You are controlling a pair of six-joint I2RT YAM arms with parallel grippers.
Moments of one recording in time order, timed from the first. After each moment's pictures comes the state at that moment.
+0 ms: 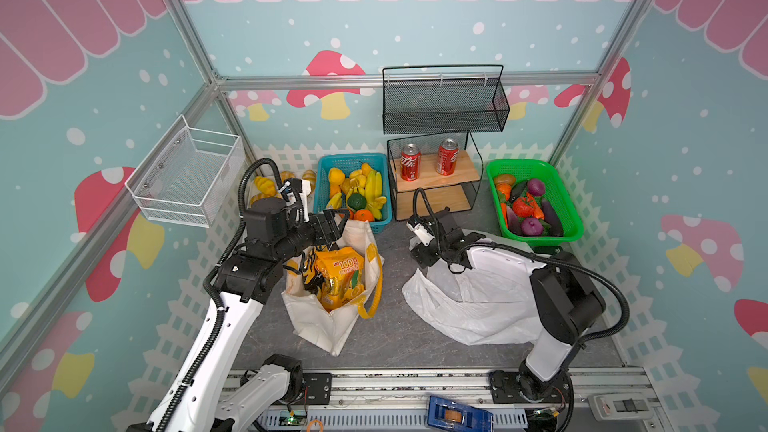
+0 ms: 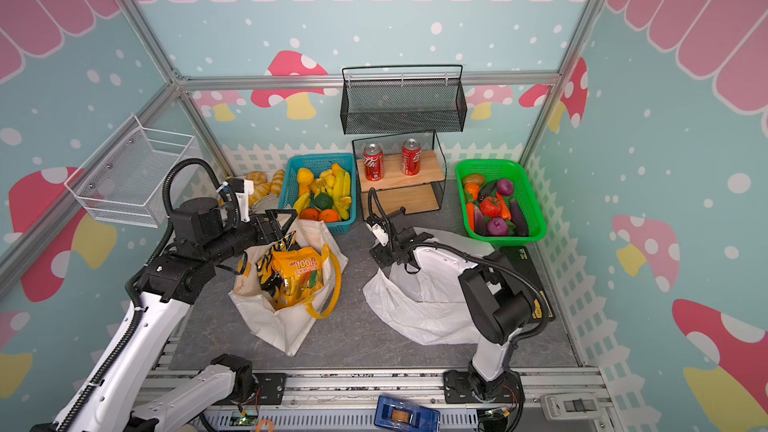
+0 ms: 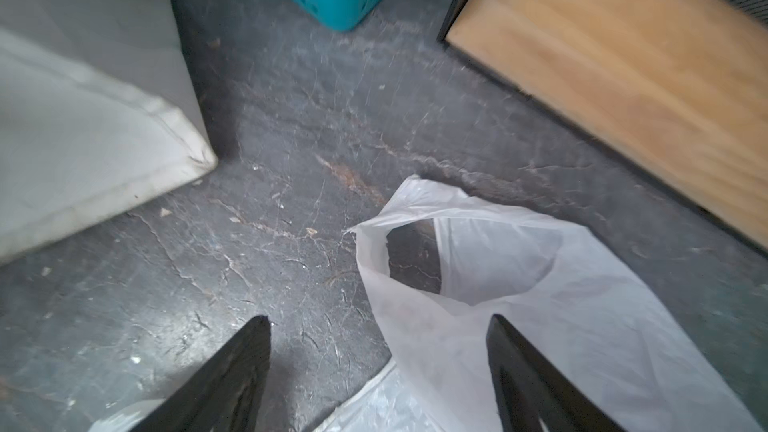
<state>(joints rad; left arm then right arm) -0.21 0.98 1.15 -0.58 0.31 -0.47 0.60 1.80 1.14 -0.25 -0.04 -0.20</state>
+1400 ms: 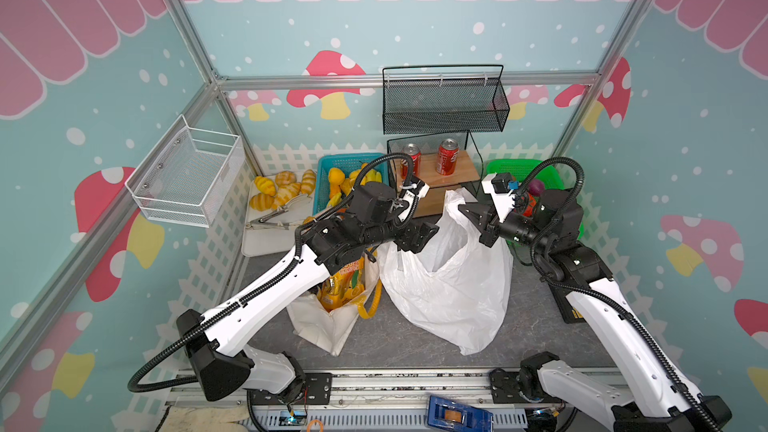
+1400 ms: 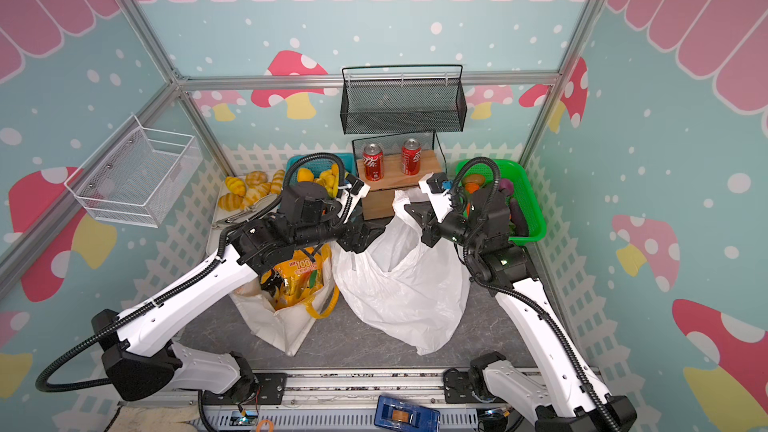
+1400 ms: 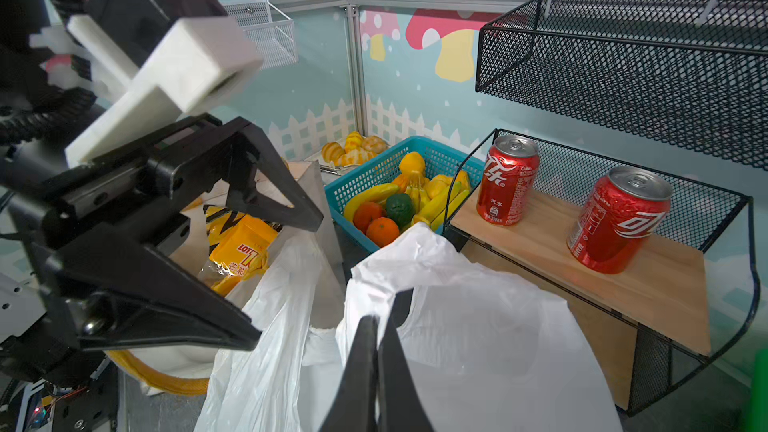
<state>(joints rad) -0.79 1.43 1.56 -0.60 0.09 -0.03 0.32 1.03 1.14 -0.30 -0.58 -0.08</state>
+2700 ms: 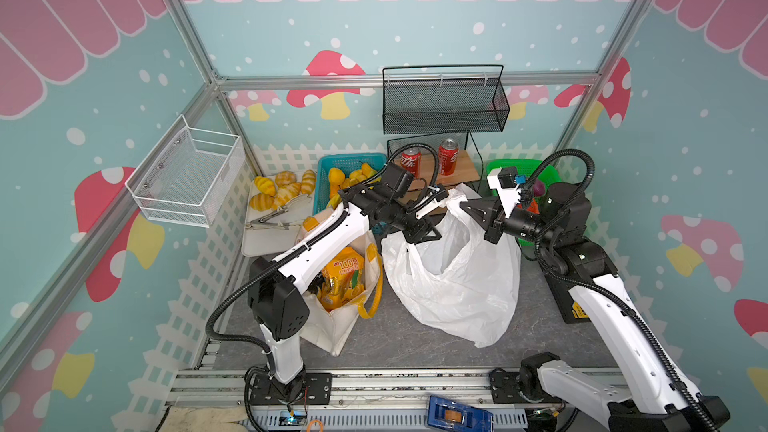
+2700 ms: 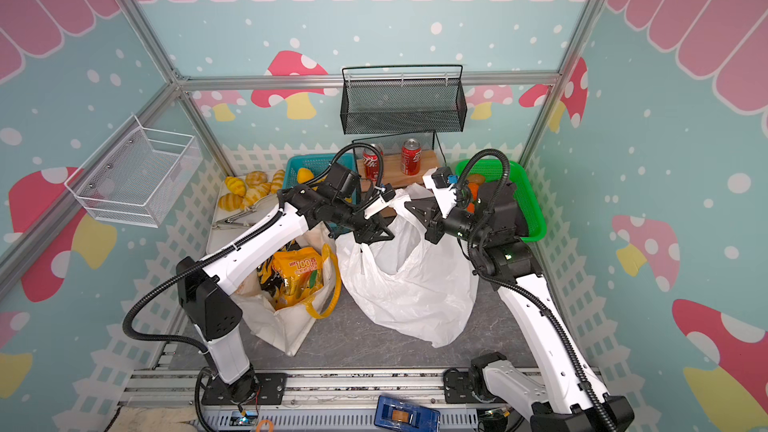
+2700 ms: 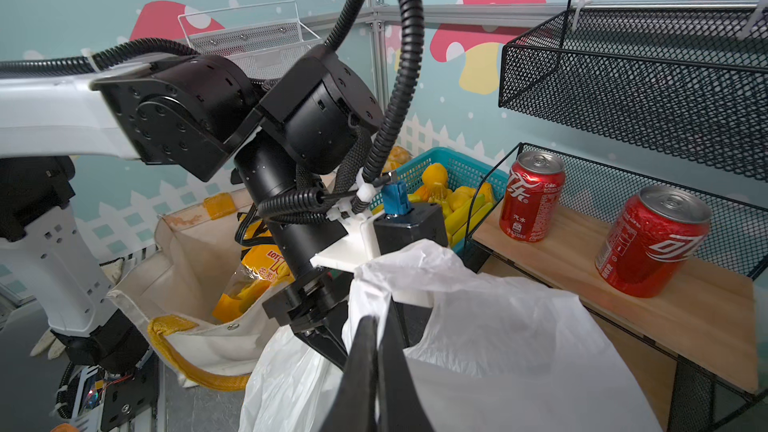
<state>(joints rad) -0.65 1.86 1.85 -0.88 0.62 0.28 0.27 1.06 1.19 -0.31 -0.69 -0.05</state>
